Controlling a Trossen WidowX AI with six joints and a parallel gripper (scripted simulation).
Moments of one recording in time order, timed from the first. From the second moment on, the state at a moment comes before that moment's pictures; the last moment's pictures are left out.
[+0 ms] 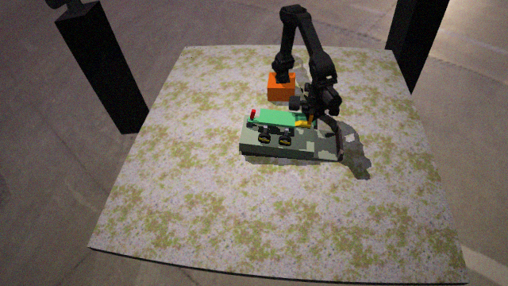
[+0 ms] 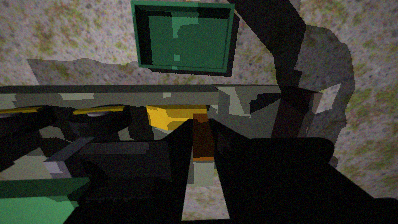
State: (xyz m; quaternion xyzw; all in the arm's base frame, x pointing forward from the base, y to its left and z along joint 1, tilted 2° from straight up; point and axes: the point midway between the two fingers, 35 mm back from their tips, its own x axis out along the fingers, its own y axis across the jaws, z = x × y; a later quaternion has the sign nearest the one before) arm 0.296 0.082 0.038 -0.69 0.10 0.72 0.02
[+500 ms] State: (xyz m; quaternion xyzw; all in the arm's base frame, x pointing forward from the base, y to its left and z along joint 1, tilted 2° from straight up) arm 0.298 0.067 0.041 -0.69 0.10 0.71 0.02
